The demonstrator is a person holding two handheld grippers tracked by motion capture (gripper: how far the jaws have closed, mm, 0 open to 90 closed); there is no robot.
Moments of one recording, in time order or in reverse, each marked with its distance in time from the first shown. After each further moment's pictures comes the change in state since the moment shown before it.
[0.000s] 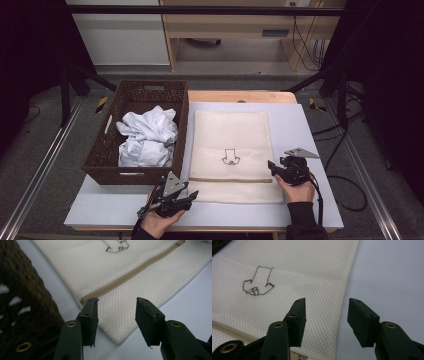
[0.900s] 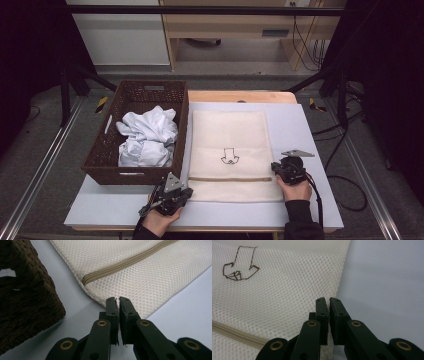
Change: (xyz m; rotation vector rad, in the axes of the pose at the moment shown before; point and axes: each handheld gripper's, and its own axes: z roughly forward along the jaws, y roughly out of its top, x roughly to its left) left arm 0.005 -0.007 0.014 0.051 -0.012 -0.063; right arm -0.007 -0.009 0.022 0.081 0.008 0.023
